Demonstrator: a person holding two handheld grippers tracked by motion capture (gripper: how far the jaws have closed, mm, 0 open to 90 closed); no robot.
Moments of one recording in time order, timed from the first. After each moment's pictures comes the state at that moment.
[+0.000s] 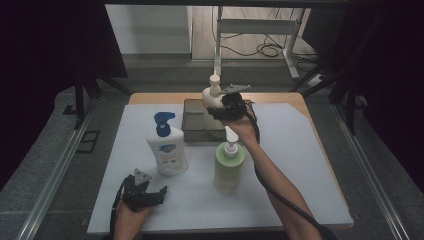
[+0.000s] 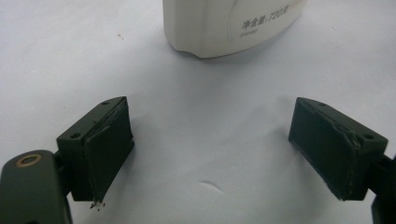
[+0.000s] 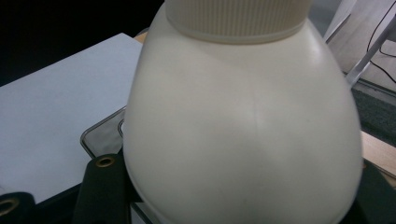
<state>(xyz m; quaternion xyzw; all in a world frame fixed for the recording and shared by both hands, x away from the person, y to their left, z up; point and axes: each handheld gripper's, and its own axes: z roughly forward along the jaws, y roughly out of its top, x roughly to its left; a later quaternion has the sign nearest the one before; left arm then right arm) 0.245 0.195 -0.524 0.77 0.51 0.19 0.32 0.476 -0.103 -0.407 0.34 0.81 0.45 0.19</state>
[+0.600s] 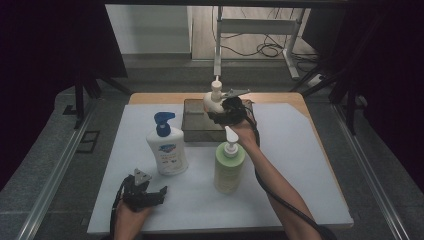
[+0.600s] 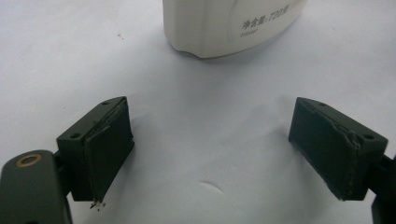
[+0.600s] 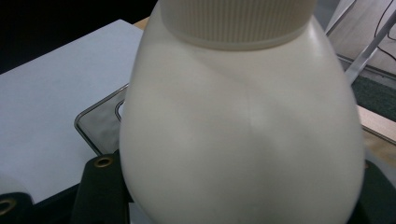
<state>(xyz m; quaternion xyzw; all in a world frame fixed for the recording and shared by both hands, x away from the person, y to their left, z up) 0.245 0.195 -0.524 0.77 0.51 0.19 0.32 0.475 -0.105 -0.423 0.35 0.81 0.44 0.17</state>
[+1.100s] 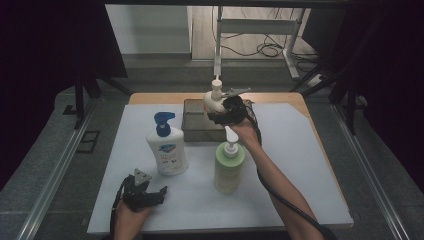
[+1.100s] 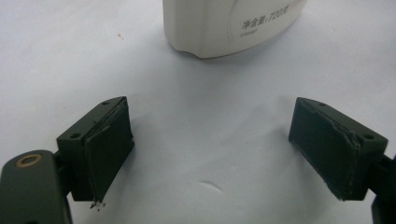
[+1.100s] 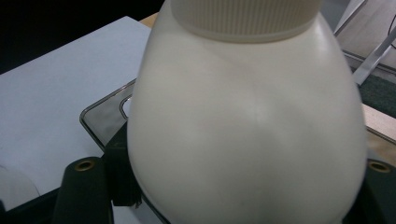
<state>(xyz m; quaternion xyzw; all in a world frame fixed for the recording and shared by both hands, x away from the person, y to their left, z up) 0.245 0.195 -0.524 0.77 0.51 0.19 0.32 0.478 -0.109 -0.422 0.34 0.82 0.43 0.16</state>
